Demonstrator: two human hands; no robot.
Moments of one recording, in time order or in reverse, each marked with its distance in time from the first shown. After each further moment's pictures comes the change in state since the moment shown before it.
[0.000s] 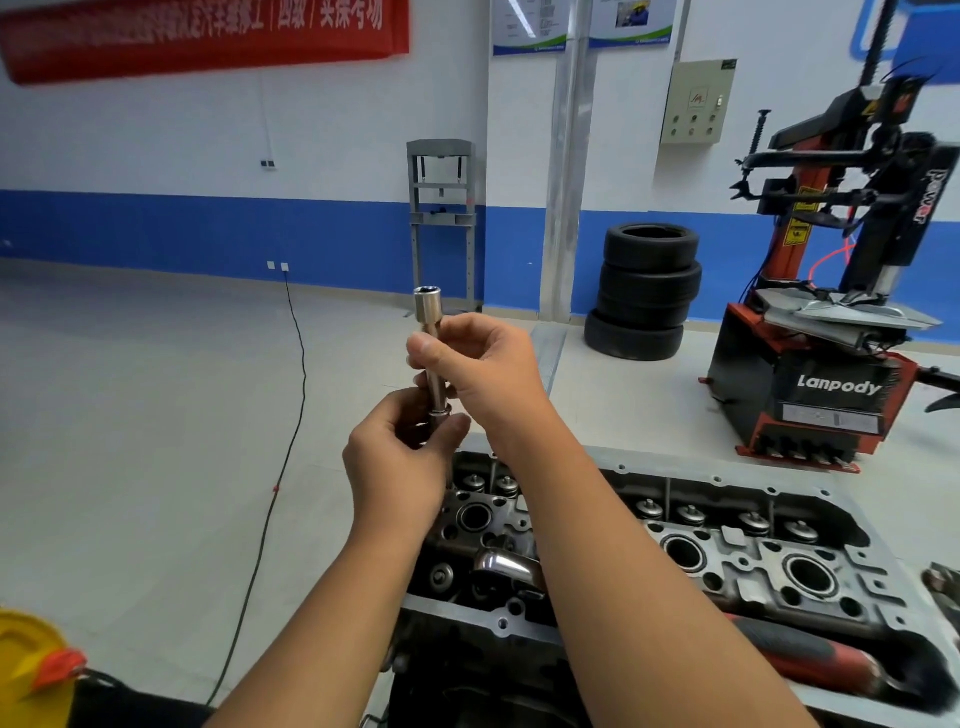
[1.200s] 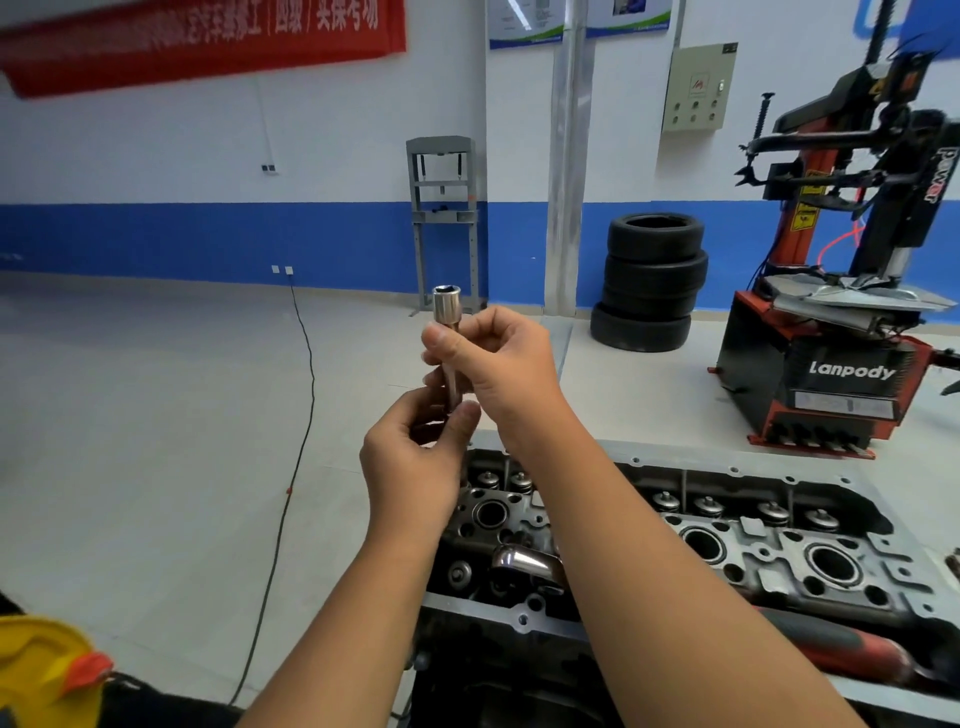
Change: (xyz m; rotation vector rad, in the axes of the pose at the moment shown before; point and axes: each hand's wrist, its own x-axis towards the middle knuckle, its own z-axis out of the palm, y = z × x) left_hand -0.001 0.002 0.001 -0.089 -0.038 0.030; right_hand -0.001 0.000 0.000 0.095 0.033 -0.035
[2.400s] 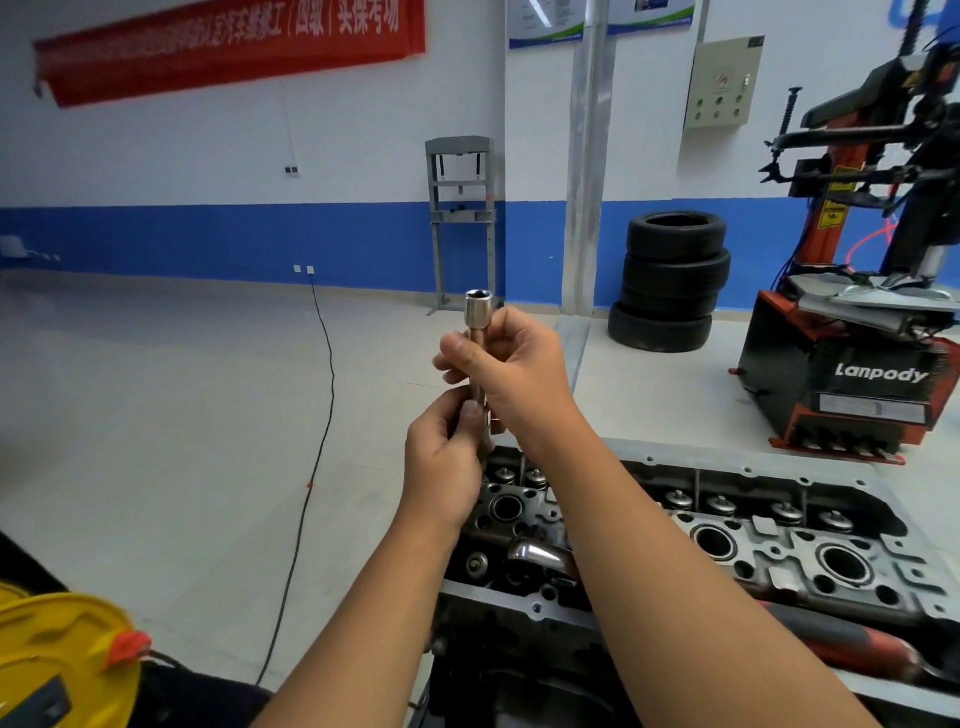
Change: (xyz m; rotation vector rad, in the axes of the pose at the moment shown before) left_hand -0.002 0.003 0.003 -0.174 -0.161 -0.123; right_hand -0.005 0.003 0.006 -0.054 -0.010 -0.092
